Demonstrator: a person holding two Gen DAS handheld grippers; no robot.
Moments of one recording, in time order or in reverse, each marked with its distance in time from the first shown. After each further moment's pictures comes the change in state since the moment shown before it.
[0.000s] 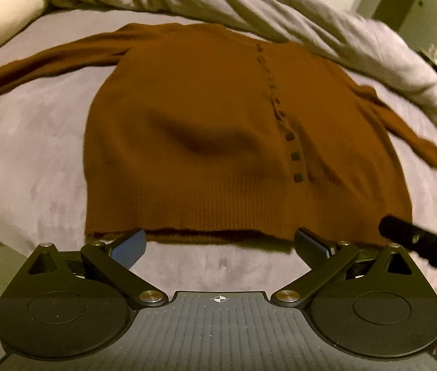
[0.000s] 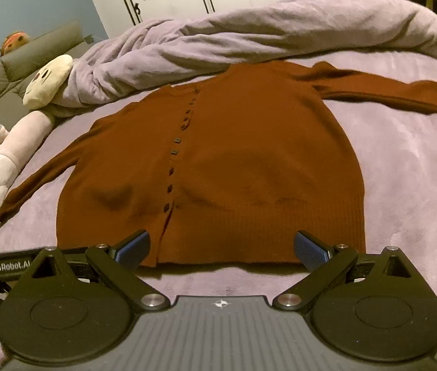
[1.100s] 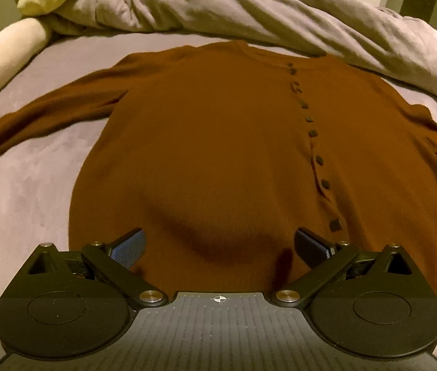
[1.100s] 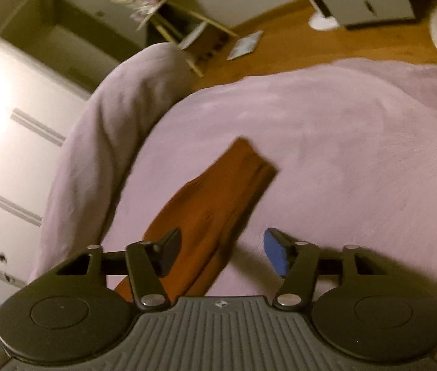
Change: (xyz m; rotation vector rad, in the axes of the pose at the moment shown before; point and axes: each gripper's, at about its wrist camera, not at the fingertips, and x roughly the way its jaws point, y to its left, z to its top) left arm 0.069 -0.020 0.084 0.011 -0.025 0.183; right arm 0.012 -0.396 0.090 1.034 -0.438 -0.247
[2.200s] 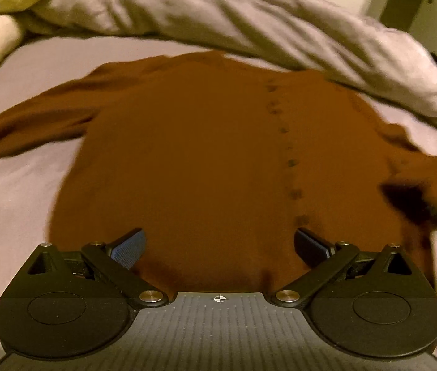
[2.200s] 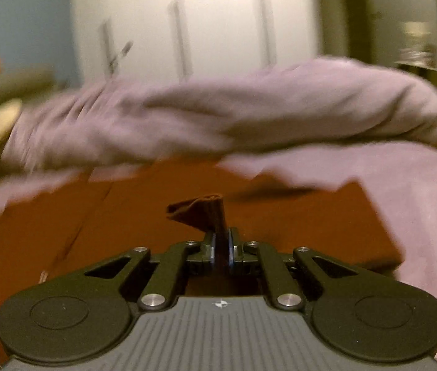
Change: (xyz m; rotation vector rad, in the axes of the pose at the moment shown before) left arm 0.003 0.003 0.040 -0.008 0.011 -0.170; right arm -0.024 0.181 -0.280 -1.166 0.157 0.288
